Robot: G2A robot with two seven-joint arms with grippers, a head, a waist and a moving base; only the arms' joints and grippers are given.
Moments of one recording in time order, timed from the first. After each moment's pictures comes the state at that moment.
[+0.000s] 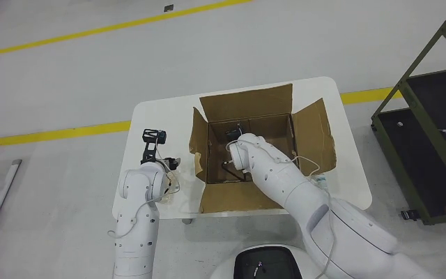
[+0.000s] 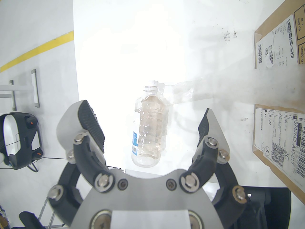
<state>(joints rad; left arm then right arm) 1.00 -1.34 -1.47 -1.56 1.59 -0.07 -1.08 -0.30 -1.89 0.77 -0.24 -0.93 0.33 0.87</state>
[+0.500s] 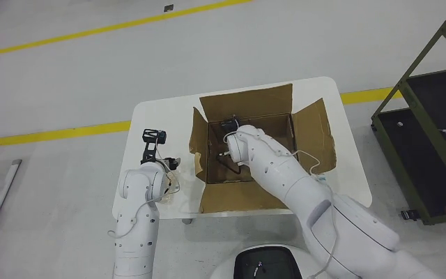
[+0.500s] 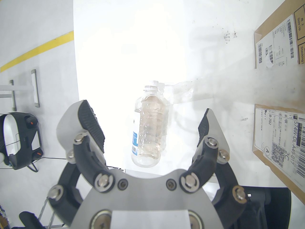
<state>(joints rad) 1.00 -1.34 -1.47 -1.56 1.59 -0.07 -1.08 -0.26 -1.88 0.81 -0.28 -0.88 0.29 0.84</state>
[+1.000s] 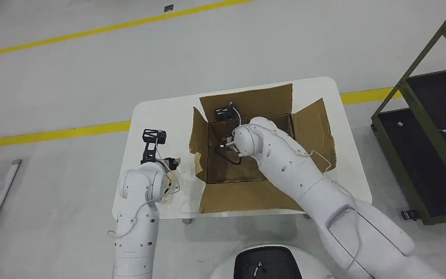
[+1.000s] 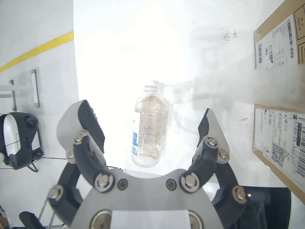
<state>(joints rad) 1.00 -1.34 -1.47 -1.56 1.59 -0.07 -1.08 -0.43 -1.74 0.96 -0.71 -0.96 0.13 0.86</state>
